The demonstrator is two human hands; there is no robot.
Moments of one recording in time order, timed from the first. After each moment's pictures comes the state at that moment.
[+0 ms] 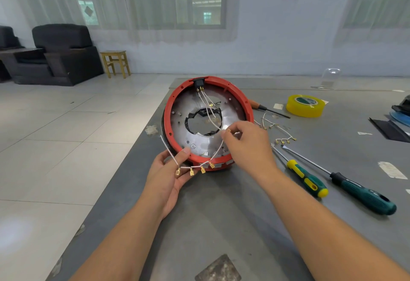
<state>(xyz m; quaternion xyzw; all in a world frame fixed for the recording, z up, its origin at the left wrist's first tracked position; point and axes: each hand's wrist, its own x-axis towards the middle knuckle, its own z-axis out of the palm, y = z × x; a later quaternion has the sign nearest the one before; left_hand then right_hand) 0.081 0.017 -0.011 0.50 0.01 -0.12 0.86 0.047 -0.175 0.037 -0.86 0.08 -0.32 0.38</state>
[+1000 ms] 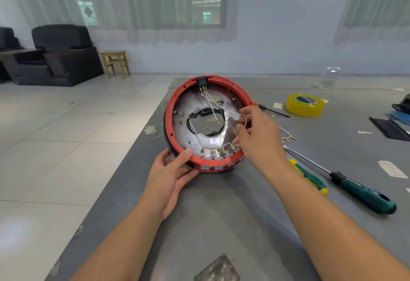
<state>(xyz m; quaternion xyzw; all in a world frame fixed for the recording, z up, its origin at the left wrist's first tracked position) 0.074 0.016 -0.008 0.49 -0.03 -0.13 0.86 0.046 -0.197 0.048 -0.87 0.07 -0.34 0.35</state>
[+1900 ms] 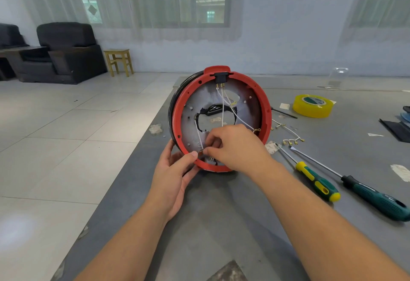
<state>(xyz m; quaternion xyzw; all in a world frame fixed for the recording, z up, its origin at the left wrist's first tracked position) 0.081 0.017 -0.016 0.46 -0.07 -0.10 0.88 0.065 -0.153 0.052 -0.96 -0.06 -0.19 0.19</state>
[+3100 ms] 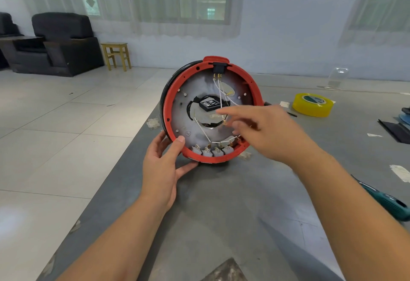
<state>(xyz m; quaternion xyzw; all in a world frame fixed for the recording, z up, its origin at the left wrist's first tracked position) 0.086 0.020 -0.012 0.49 0.00 -0.01 0.87 0.037 -0.200 0.081 -0.92 -0.16 -0.26 0.25</state>
